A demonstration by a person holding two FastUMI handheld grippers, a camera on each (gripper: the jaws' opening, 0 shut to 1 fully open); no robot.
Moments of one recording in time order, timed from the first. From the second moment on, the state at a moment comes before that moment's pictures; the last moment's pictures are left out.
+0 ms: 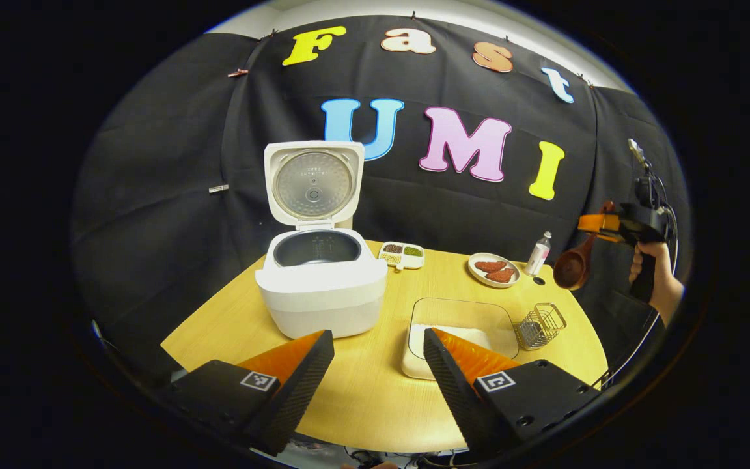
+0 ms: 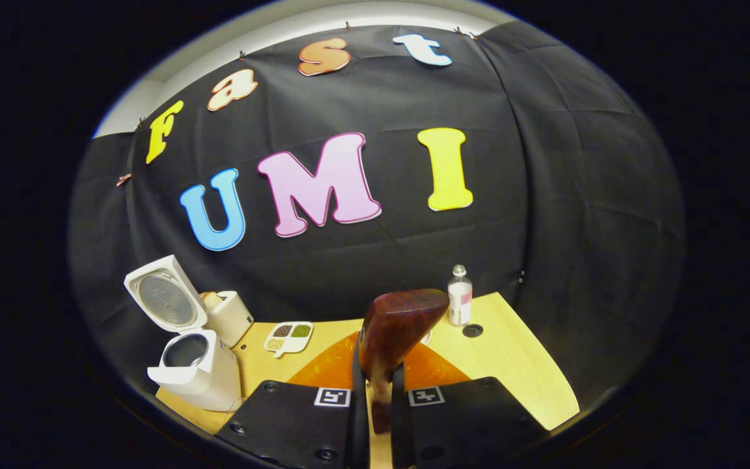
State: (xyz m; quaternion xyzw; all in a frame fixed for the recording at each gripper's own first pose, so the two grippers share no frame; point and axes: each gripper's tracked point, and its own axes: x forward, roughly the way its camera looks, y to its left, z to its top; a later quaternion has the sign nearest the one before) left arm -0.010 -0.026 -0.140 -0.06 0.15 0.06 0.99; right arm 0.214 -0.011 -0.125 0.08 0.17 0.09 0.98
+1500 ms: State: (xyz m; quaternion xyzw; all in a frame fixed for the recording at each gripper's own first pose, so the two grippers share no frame) left arm -0.017 -0.007 -0.104 -0.11 0.11 0.15 0.98; right arm 0.198 -0.086 -0.272 0.12 0.28 -0.01 0.95
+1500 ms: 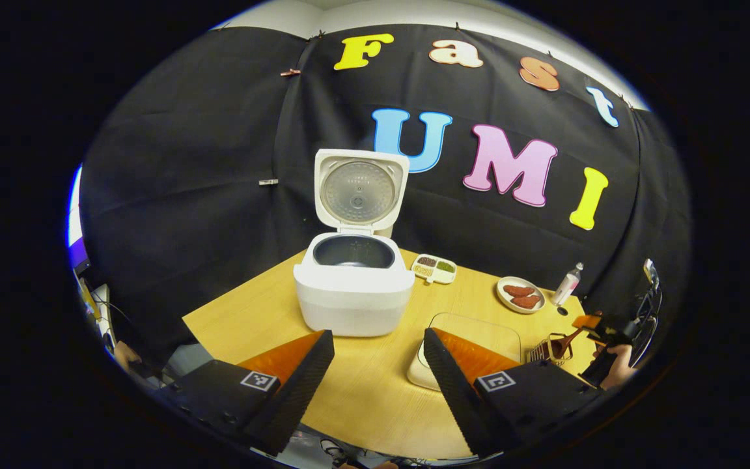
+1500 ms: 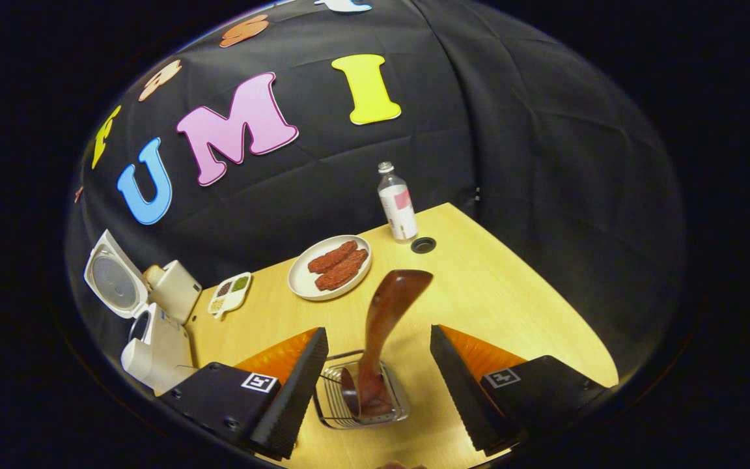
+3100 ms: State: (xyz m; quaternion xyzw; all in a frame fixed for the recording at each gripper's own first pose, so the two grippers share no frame) left arm 0.340 0.239 0.143 -0.02 -0.02 0.11 0.99; right arm 0.025 -0.014 -0.094 -0.04 0.11 -0.03 0.99
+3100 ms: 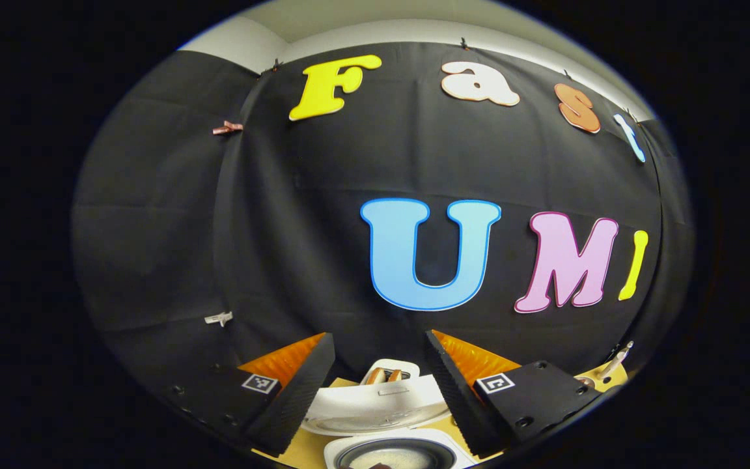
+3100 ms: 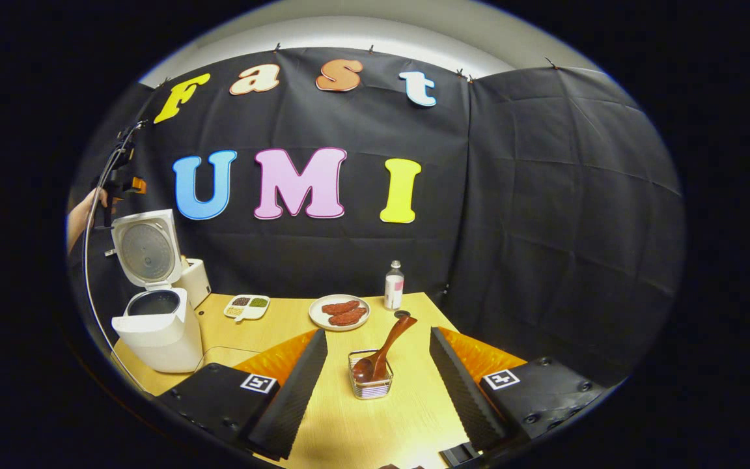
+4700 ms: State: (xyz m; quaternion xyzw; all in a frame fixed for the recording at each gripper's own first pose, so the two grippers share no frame) left arm 0.241 0.147 -0.090 -0.06 0.18 0.12 0.98; right arm 0.008 0.017 -0.148 0.00 0.17 0.07 0.98
